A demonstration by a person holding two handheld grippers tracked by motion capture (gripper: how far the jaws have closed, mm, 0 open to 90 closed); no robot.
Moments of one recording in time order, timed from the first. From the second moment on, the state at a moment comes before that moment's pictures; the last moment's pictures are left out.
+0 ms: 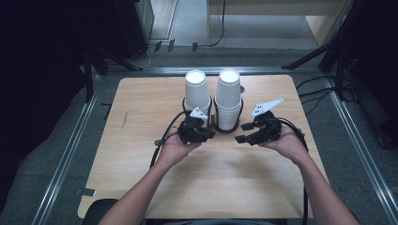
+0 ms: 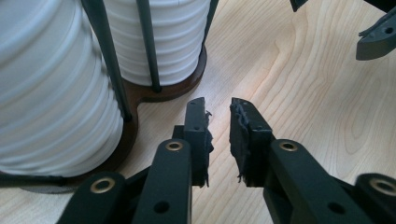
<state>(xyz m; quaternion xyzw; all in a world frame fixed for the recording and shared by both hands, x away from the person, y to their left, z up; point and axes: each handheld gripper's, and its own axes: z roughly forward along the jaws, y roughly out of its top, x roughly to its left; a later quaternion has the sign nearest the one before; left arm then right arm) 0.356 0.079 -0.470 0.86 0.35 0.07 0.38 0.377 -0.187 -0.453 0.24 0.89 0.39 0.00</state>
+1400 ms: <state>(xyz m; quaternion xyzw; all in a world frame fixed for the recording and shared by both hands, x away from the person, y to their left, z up) 0.388 0.029 -0.433 0.82 0.40 0.11 0.40 0.445 -0.170 -0.356 0.26 0.88 0.40 0.07</state>
